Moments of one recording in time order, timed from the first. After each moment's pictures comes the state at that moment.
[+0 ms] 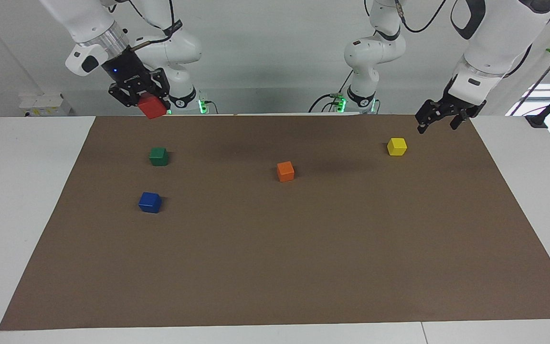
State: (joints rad) left arm 0.22 -0.02 -0.29 -1.61 0.00 1.54 -0.13; right arm 0.06 -0.25 -0.03 -1.85 0.20 1.59 -0.04
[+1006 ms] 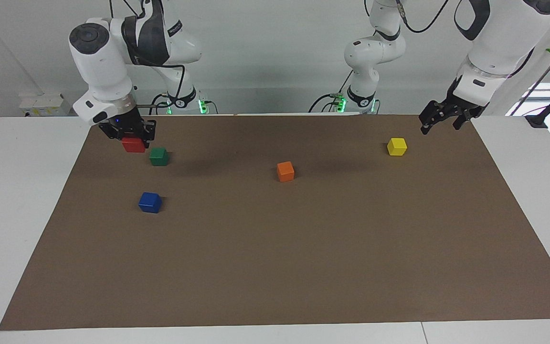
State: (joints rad) left arm 0.22 -0.02 -0.29 -1.61 0.00 1.54 -0.13; right arm 0.07 -0.13 -0.03 -2.04 -0.12 1.84 0.09
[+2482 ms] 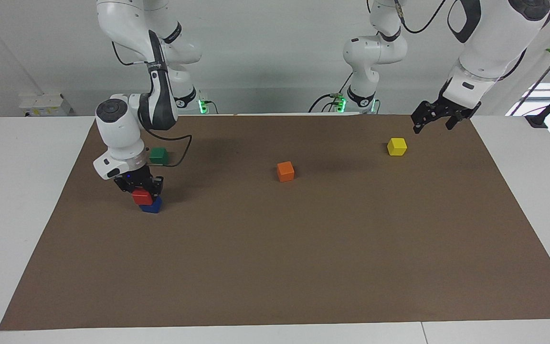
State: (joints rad) left arm 0.01 -0.02 -0.09 -1.63 0.00 1.54 -0.13; right arm 0.00 0.09 -0.03 -2.24 -0.12 2.45 0.16
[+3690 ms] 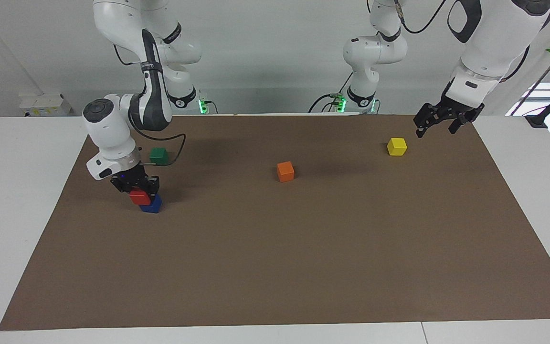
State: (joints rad) left arm 0.01 -0.02 -0.09 -1.63 0.00 1.59 -0.13; right arm -0.03 0.09 -0.03 -2.24 0.00 2.45 0.05
